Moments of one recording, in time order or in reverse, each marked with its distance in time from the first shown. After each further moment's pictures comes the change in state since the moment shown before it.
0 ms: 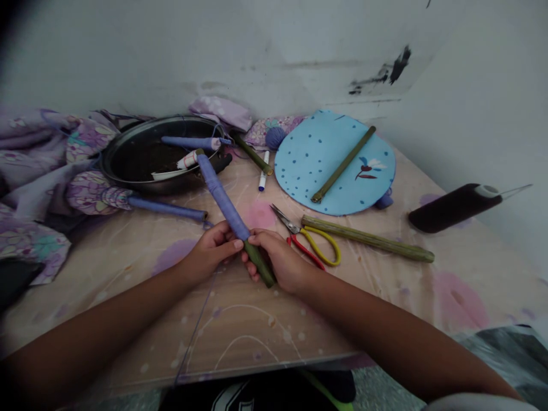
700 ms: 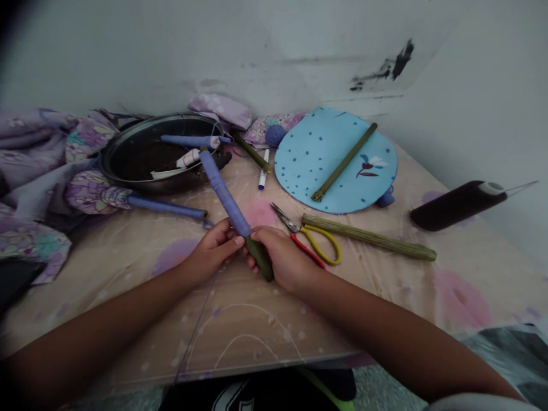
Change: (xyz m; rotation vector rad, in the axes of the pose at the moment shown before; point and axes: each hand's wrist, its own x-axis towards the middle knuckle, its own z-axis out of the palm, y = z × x) left_hand 0.000 -0.002 0.005 -0.016 -0.023 0.013; right_hand -0.002 -0.005 0.005 0.009 0.152 -0.020
